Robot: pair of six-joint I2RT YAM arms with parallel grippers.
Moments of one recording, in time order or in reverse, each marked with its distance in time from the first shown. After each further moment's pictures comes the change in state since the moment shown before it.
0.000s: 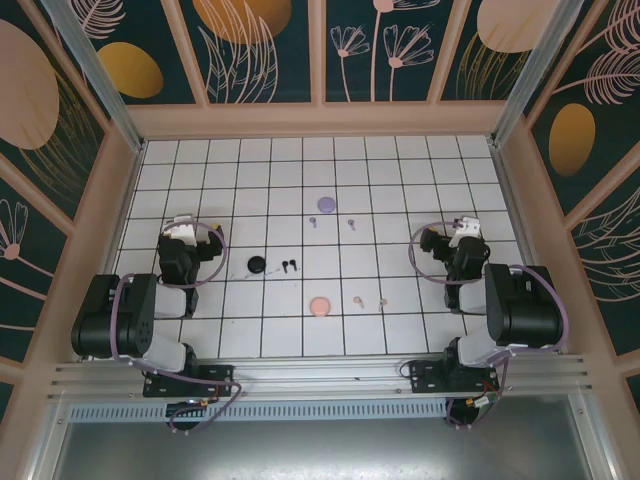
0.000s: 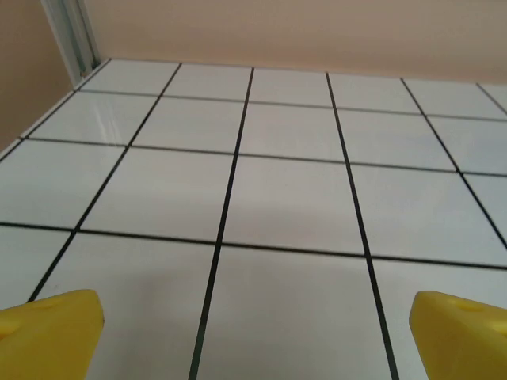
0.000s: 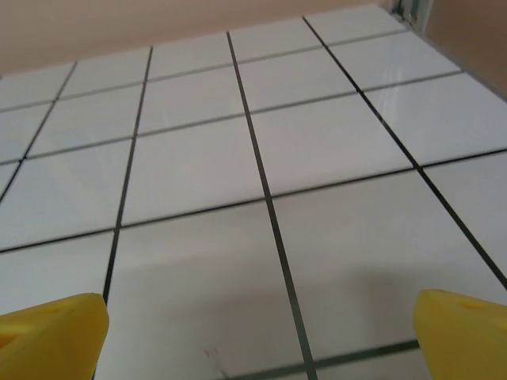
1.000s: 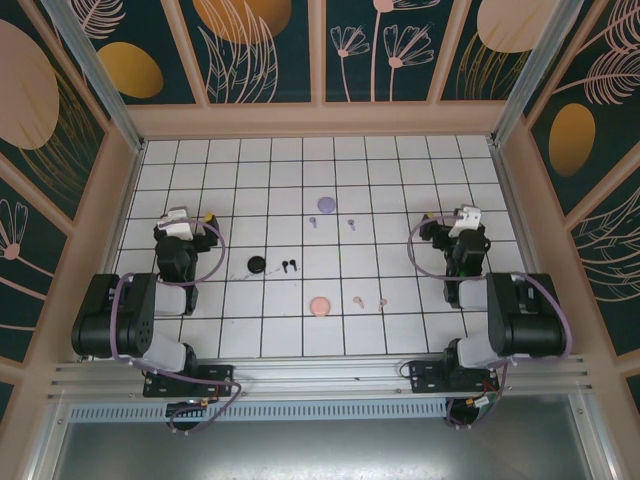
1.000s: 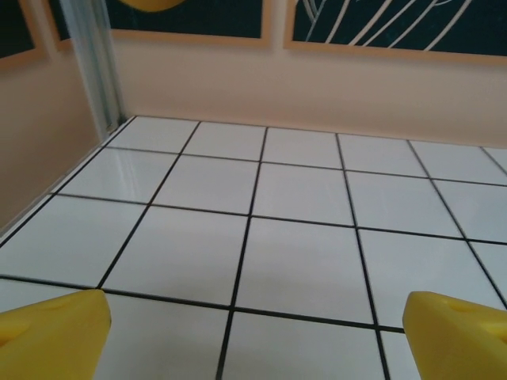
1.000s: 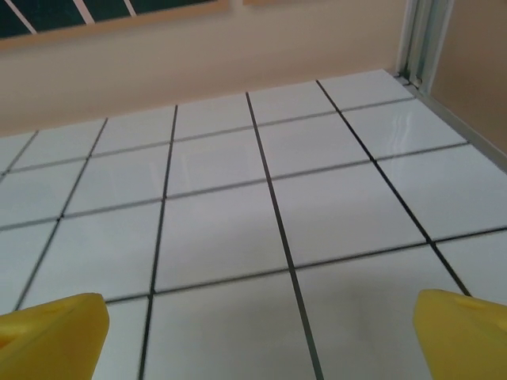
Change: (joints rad) left arm 0.000 -0.022 0.033 0.040 -0.059 -0.006; right arm 0.038 -0.117 0.086 -0.114 0.033 0.010
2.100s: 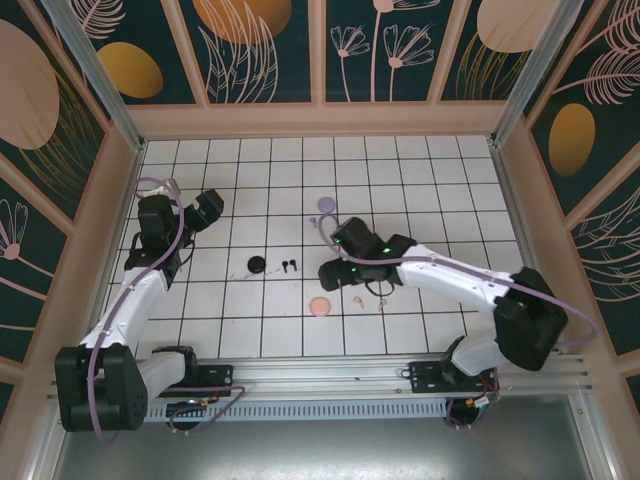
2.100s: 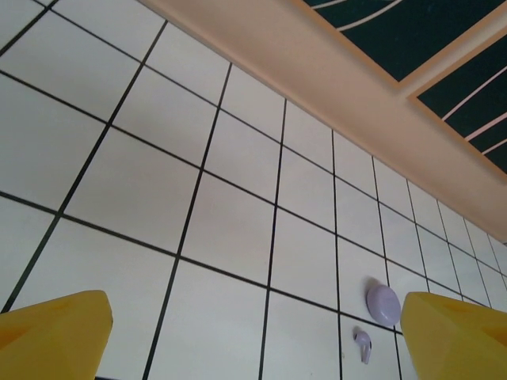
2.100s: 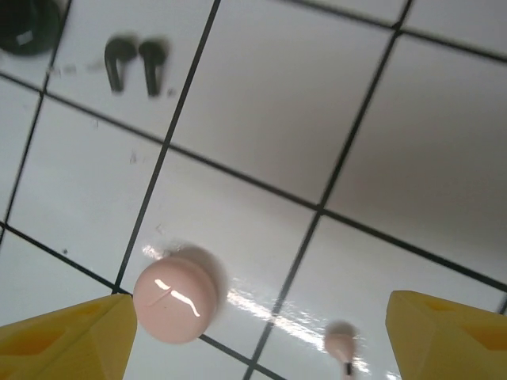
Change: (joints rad) left arm 0.000 -0.367 0.409 -1.068 0.304 -0.518; right arm 0.910 0.065 0.678 -1.485 -0.059 0.332
